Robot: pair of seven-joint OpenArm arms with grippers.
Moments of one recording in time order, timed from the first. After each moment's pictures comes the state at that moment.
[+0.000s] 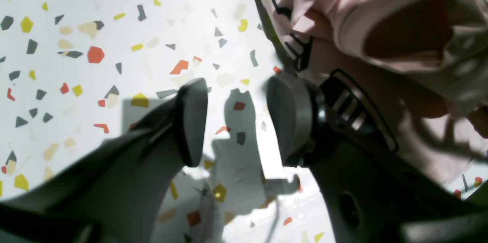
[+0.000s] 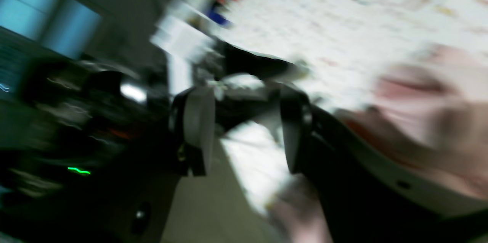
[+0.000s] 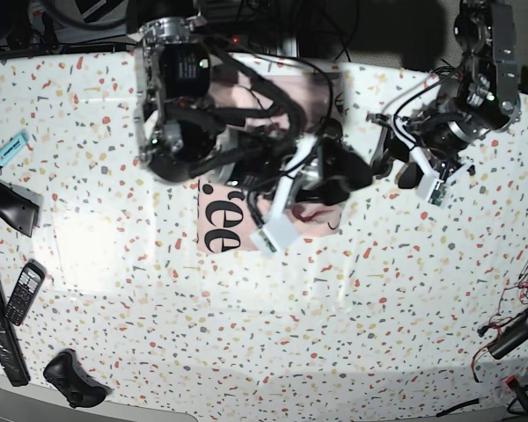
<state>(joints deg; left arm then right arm) 12.7 -12.2 -6.2 101.7 -21.8 -30.9 40.6 0.0 -4.9 -6.6 108.2 46.7 31.6 -71.2</state>
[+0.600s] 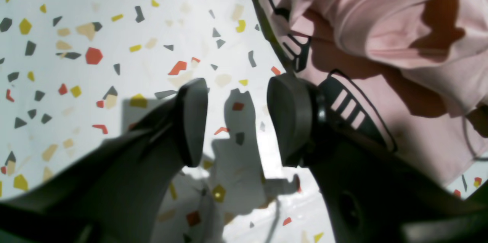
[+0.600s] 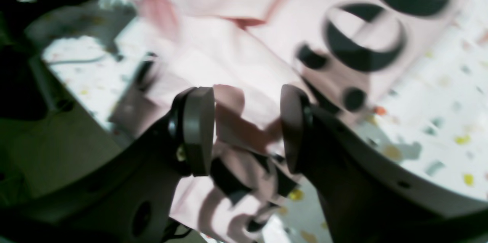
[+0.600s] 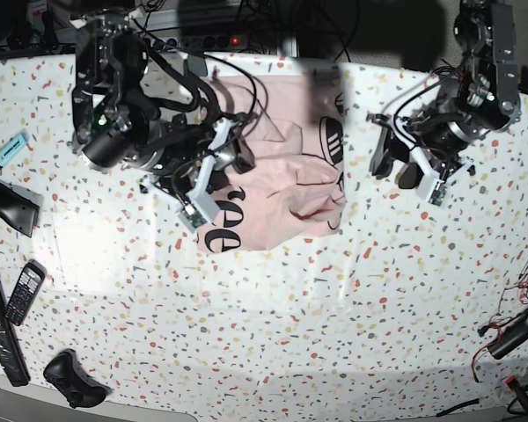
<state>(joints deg) 12.7 -12.2 -6.2 101.7 -21.8 -30.9 40.6 -5.0 8.1 -3.1 113.2 29.3 31.4 -70.9</state>
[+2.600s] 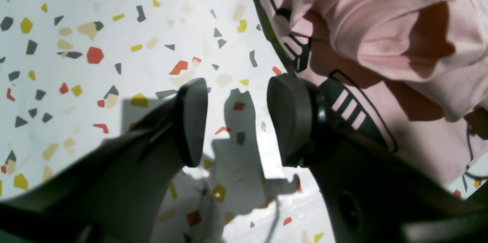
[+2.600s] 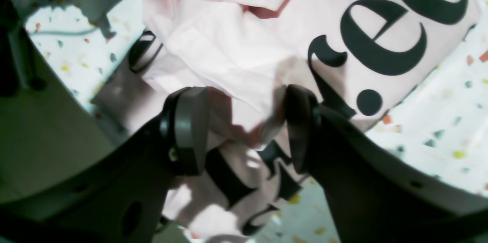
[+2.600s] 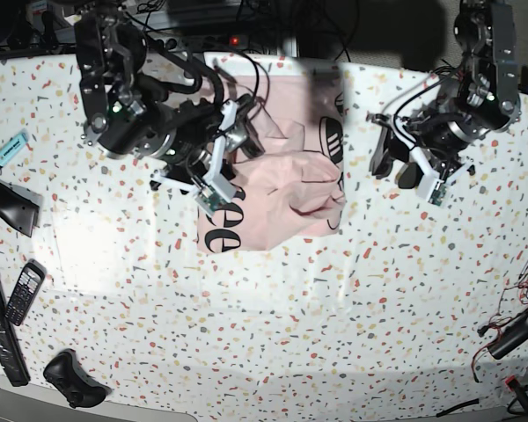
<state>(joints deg) 12.7 -12.2 -6.2 101.7 -21.8 -30.8 40.6 -6.8 13.7 -9.7 113.2 23.0 31.2 -62.8</state>
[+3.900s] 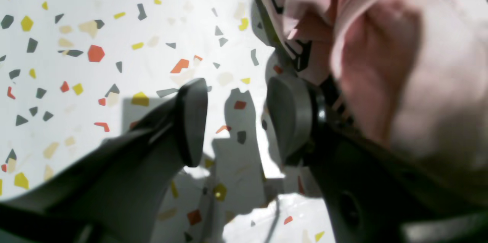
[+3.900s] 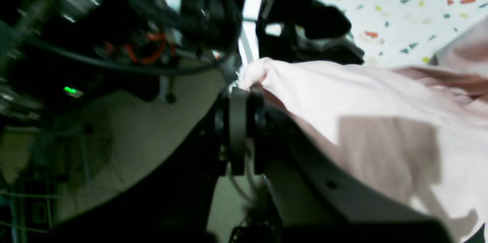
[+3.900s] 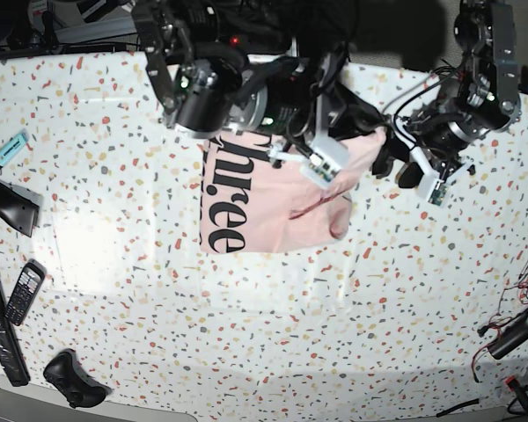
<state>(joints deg) 12.7 -12.2 -6.2 101.7 -21.8 -30.8 40.9 -7.2 1.1 -25.1 117.0 35.4 31.2 -62.8</state>
